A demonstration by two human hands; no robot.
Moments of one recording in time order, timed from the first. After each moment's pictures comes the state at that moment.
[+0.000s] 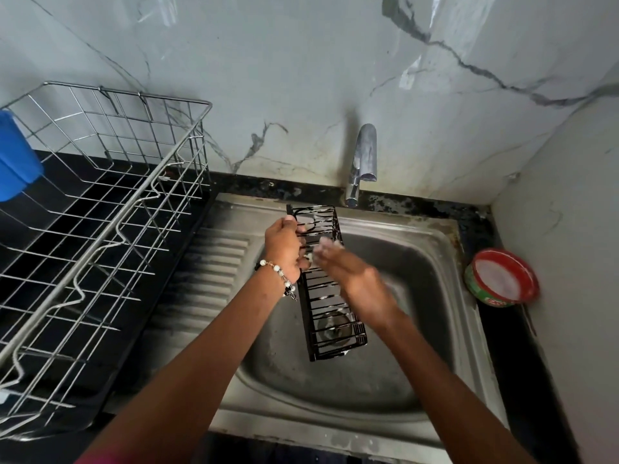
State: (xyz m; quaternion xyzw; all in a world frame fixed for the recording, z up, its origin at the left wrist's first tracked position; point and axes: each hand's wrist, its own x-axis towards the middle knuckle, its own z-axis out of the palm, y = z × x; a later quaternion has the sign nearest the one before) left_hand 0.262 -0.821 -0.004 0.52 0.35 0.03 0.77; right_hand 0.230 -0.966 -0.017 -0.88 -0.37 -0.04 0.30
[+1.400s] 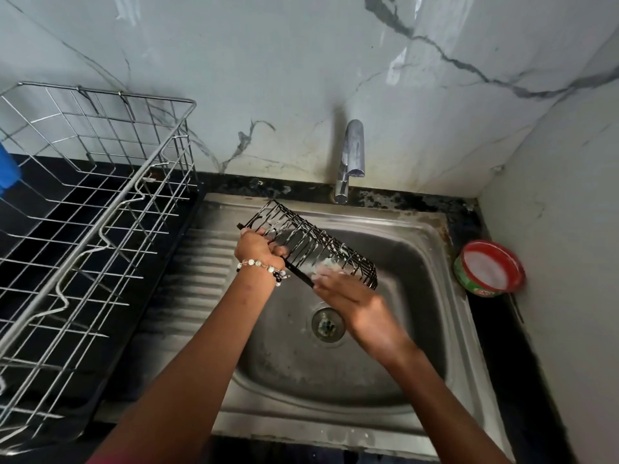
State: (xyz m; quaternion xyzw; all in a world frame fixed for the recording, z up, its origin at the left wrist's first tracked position) left_hand 0.270 -0.796 -0.017 0.28 0.48 0.09 0.82; right_hand 0.194 -0.988 -0.020 -0.88 -0.35 -0.07 0.30
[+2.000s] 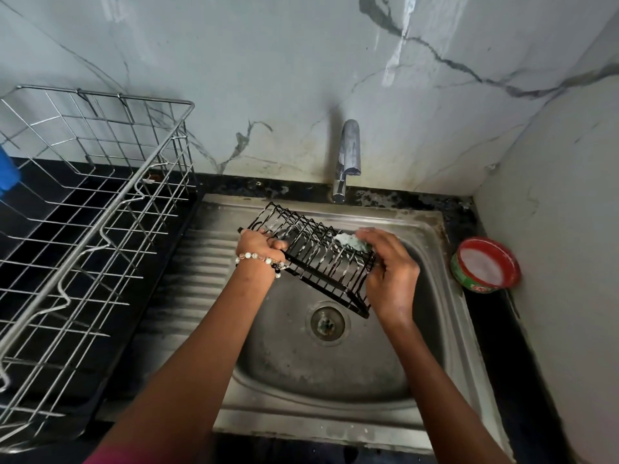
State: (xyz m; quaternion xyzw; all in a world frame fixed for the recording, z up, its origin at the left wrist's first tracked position) left_hand 0.273 -0.793 -0.009 0.26 0.49 0.04 0.83; right_hand 0.226 -0.997 -0.012 -0.84 -0.15 -0.26 0.46
